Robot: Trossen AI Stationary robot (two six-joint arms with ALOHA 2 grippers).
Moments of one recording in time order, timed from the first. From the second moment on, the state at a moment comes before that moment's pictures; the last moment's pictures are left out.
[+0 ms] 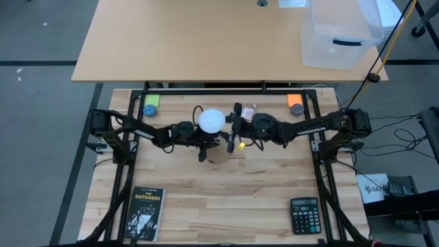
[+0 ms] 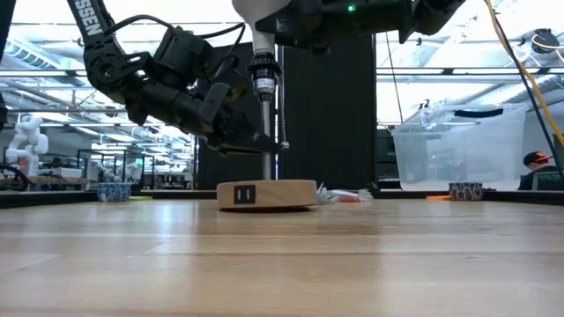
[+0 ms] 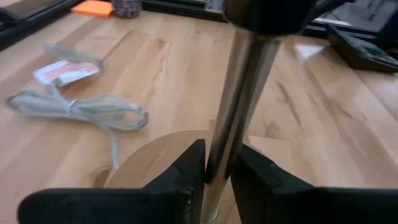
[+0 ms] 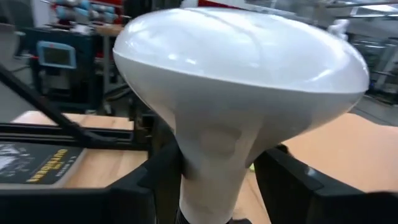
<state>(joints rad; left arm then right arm) 0.17 1.68 0.56 0.75 0.18 -0.06 -0.07 1.57 0.94 0.65 0.14 -0.15</state>
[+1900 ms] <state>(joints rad) 0.09 1.67 0.56 1.15 -0.07 0.00 -0.13 1.57 0.94 0.59 -0.01 -0.20</state>
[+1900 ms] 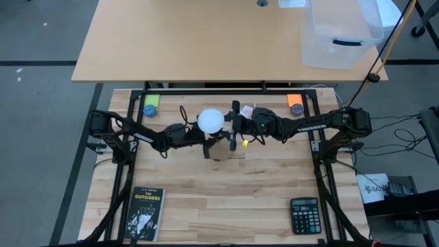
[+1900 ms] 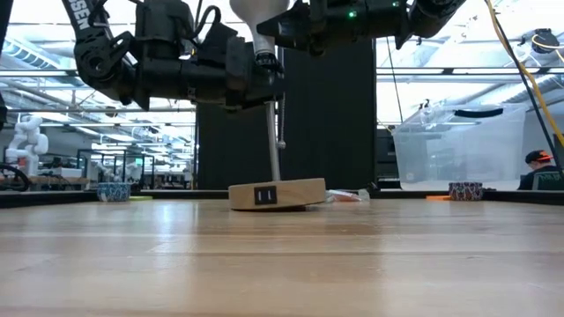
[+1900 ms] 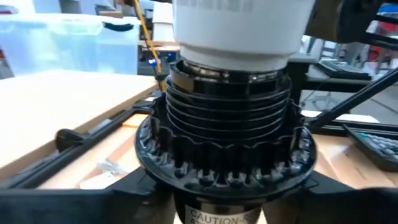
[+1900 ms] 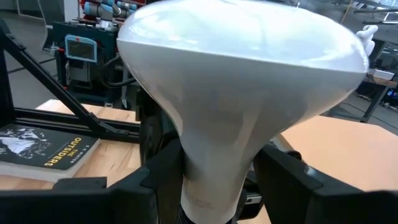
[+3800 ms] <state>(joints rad) 0.16 1.67 0.56 1.07 0.46 -0.02 -0.13 1.57 0.94 0.62 -0.37 -0.12</state>
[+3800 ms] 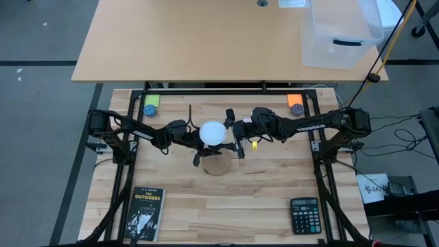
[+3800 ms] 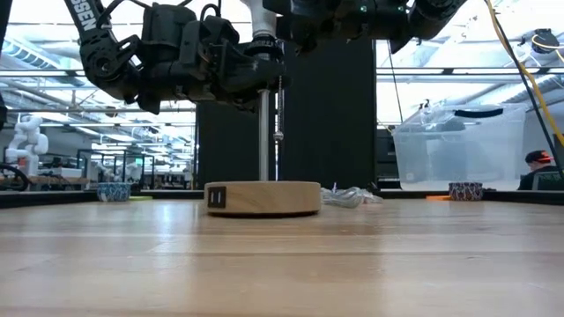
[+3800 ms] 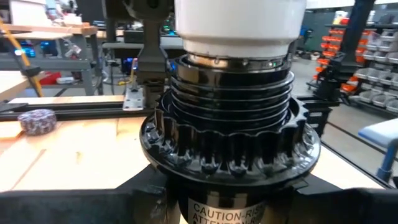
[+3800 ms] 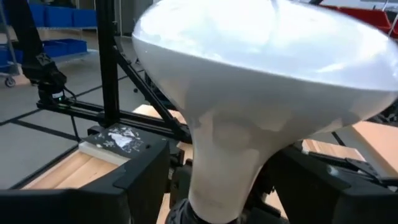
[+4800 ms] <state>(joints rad) 0.12 1.67 0.56 1.02 -0.11 0.02 -0.06 1.50 0.94 0.40 0.11 -0.15</state>
